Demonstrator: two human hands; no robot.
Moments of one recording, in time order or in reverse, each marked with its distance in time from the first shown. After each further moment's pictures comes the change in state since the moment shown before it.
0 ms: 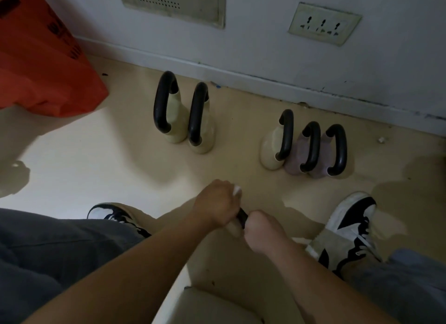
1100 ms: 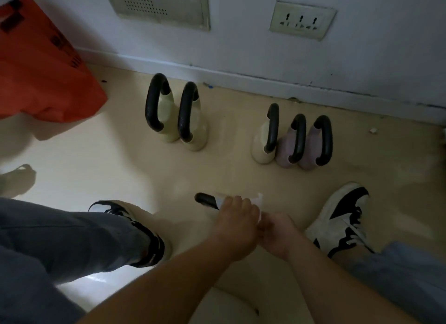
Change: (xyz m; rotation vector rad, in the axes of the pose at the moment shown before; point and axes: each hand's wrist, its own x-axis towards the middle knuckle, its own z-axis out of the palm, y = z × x) left_hand -0.052 0.069 0.051 0.572 -0.001 0.330; right_hand 0.009 0.081 0.023 1.563 -0.306 0.326
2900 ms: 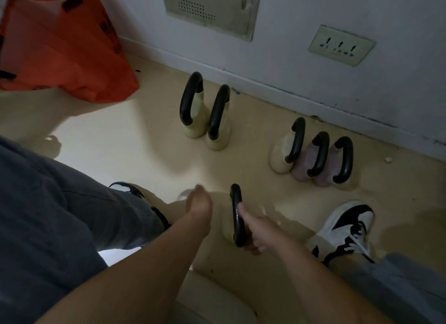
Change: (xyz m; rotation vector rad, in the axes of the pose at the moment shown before) left_hand -0.022 -0.091 0.020 -1.653 0.351 -1.368; right_hand -0.048 0.003 0.080 -0.951 0.033 -0.028
